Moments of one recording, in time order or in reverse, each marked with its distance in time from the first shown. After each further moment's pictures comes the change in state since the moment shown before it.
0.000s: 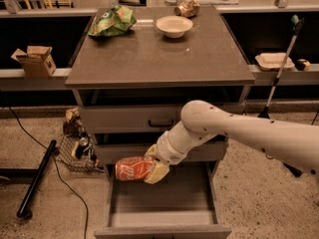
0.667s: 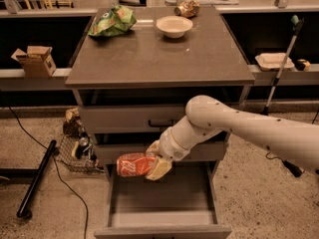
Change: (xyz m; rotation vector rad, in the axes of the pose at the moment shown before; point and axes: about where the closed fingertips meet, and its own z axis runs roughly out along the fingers) arm -0.007 -0.002 -0.013 -0.008 -0.031 -0.007
